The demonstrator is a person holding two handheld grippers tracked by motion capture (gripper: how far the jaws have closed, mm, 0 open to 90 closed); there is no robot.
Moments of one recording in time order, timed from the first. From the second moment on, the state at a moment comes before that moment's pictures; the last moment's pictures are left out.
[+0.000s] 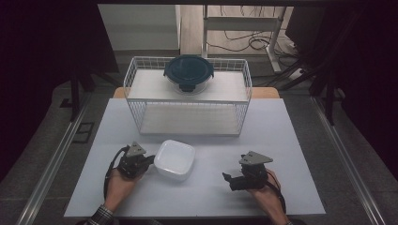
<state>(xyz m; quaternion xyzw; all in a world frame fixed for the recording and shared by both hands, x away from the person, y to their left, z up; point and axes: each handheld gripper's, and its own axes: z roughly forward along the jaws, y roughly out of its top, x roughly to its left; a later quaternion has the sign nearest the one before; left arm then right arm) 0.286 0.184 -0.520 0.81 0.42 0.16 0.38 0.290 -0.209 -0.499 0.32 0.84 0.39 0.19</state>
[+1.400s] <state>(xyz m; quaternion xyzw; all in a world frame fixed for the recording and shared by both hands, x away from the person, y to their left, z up) 0.263 0.183 -0.507 0.77 0.42 0.12 0.46 0.292 -0.203 -0.499 0.32 0.84 0.41 0.15</state>
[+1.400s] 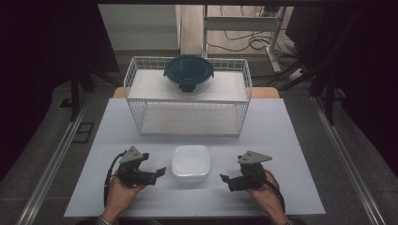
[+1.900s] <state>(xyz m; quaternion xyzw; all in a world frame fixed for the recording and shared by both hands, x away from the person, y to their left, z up) 0.274 0.158 -0.493 0.78 0.39 0.10 0.47 0.305 -0.170 -0.478 0.34 0.84 0.42 0.07</state>
